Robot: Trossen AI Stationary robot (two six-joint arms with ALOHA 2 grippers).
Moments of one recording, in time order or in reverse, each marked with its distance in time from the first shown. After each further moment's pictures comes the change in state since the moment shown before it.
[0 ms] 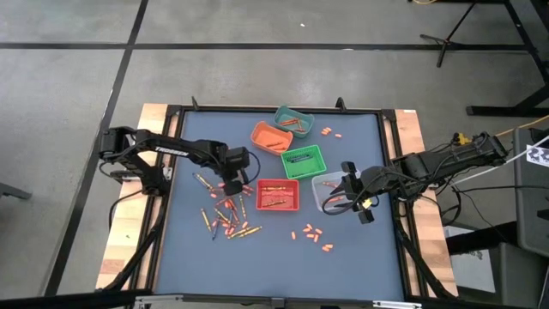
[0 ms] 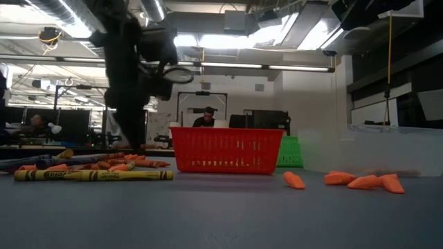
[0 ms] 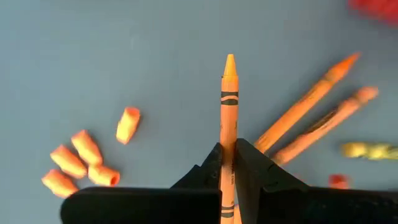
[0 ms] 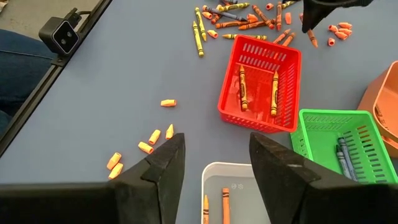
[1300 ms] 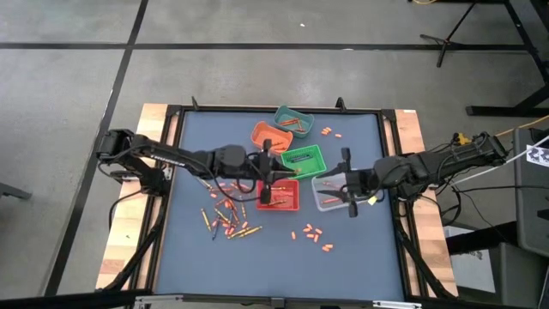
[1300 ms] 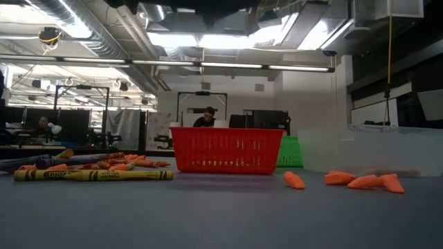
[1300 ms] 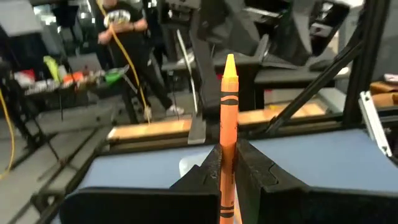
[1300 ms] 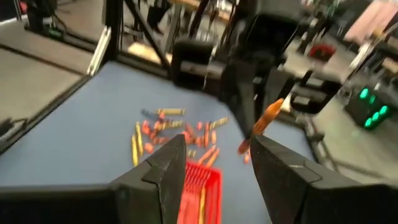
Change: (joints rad) left arm -0.225 -0.004 0.124 1.113 0.014 0.335; right arm 0.000 0.000 0.000 0.472 0.187 -0.237
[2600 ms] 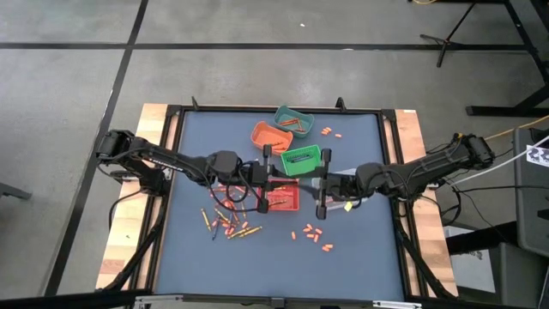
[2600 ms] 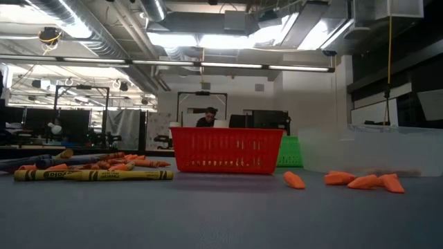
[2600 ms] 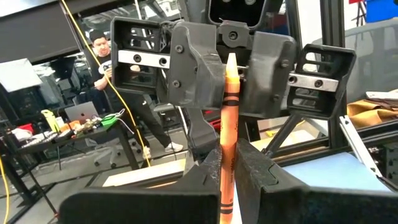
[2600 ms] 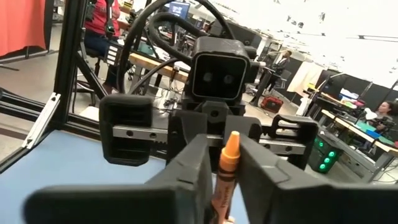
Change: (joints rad) left arm -0.067 -0.001 0.000 0.141 0.001 0.113; right arm -0.001 0.271 0.000 0.569 0.106 -0.103
